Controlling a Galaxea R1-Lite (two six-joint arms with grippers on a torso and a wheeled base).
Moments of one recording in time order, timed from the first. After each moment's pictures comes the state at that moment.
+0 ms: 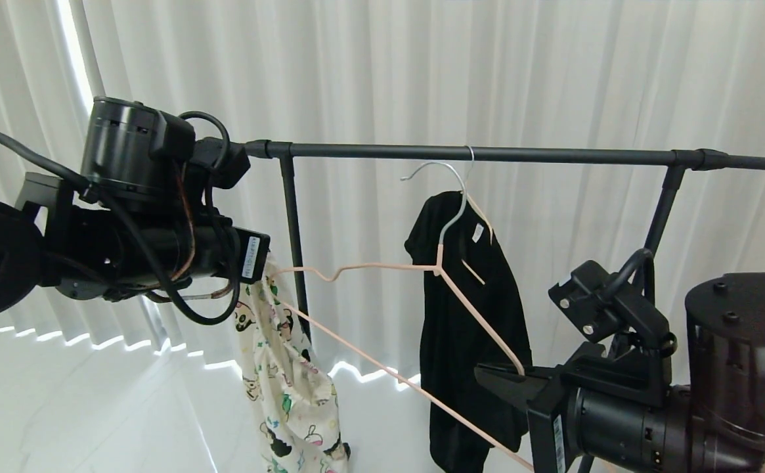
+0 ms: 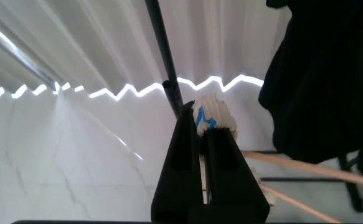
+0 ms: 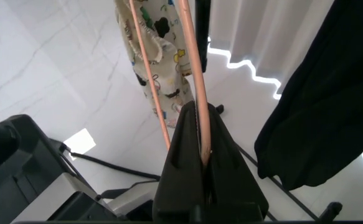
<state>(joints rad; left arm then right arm) -0.37 1.57 -1.15 0.12 0.23 0.10 1.05 1.47 -0.68 -0.42 -0.14 0.29</state>
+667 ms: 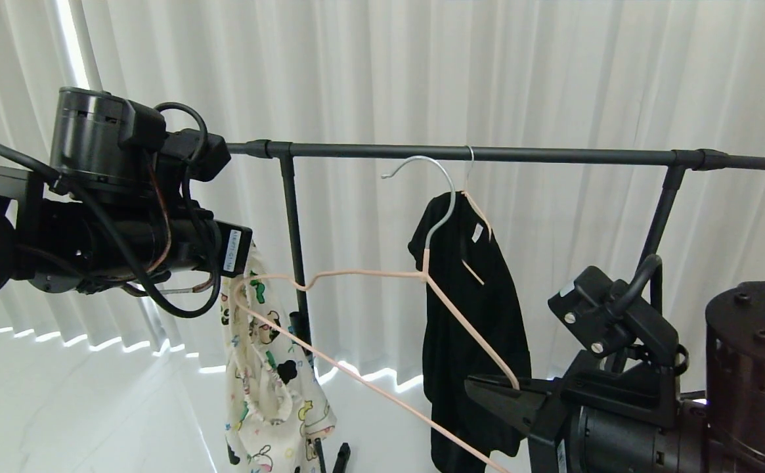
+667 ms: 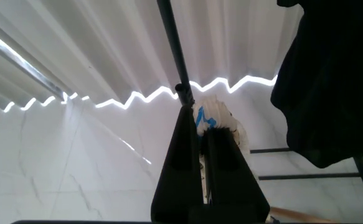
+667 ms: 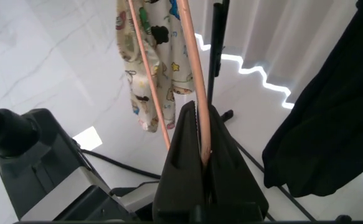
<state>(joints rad) -0.32 1.55 -1.15 0.12 0.21 0.12 1.12 1.46 -0.68 -0.42 -0.14 0.29</state>
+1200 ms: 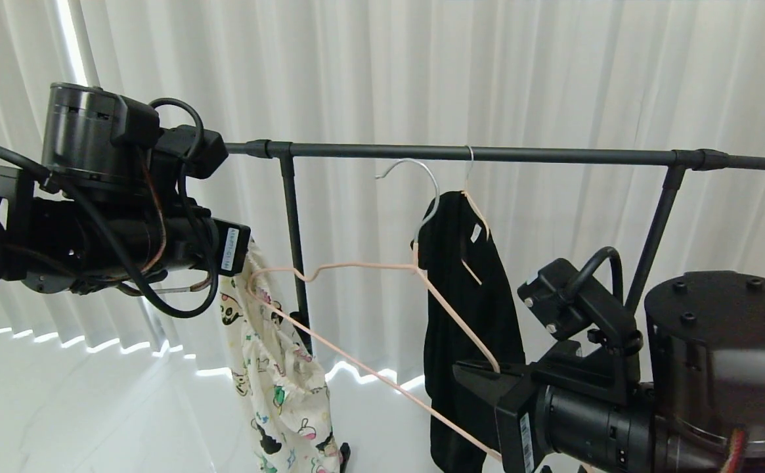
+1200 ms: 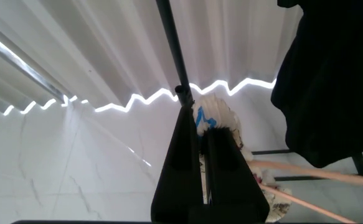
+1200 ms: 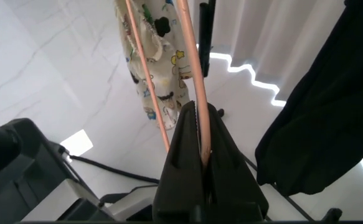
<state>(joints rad) -0.33 1.54 -1.14 0.12 0.21 0.12 1.10 1.53 -0.74 -0.43 -0.18 0.29</state>
